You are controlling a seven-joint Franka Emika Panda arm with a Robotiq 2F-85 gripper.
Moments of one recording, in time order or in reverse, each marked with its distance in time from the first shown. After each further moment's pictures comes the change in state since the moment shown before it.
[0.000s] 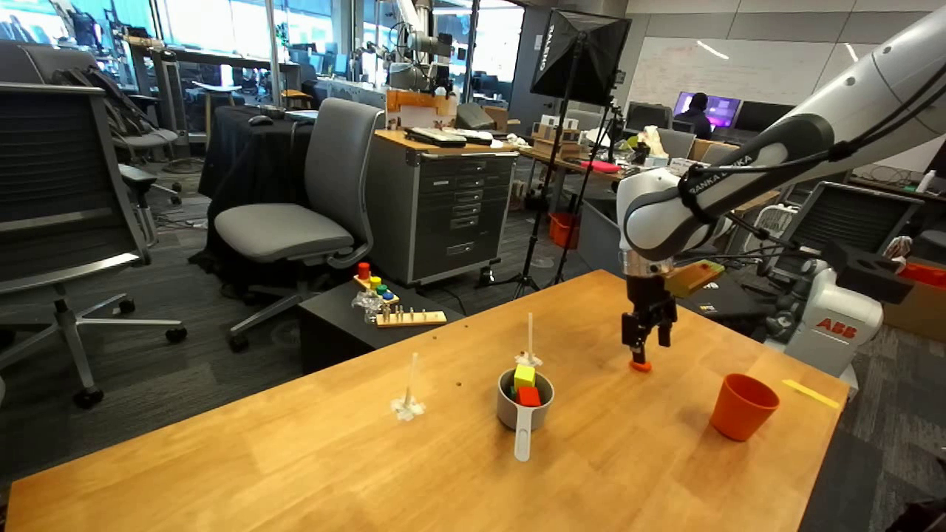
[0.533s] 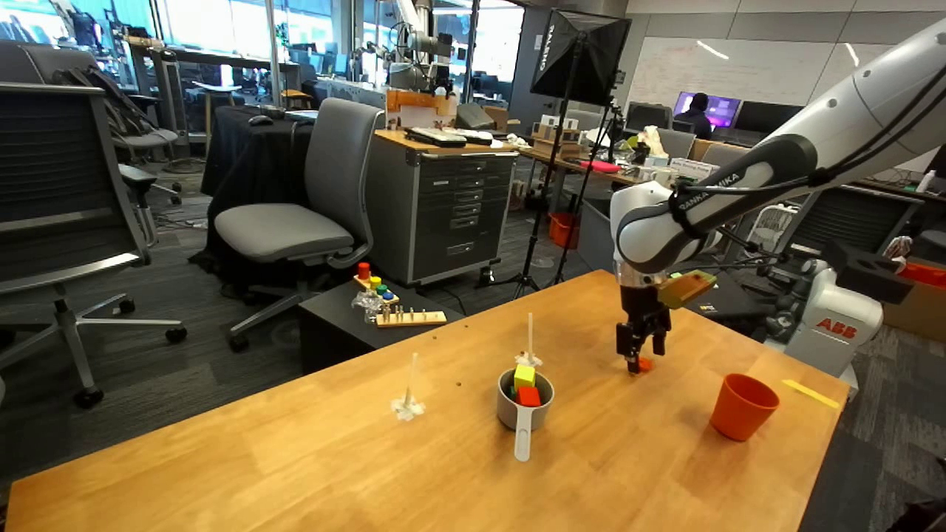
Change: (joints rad) arm 0.003 0.064 0.000 0.055 0.000 0.001 0.000
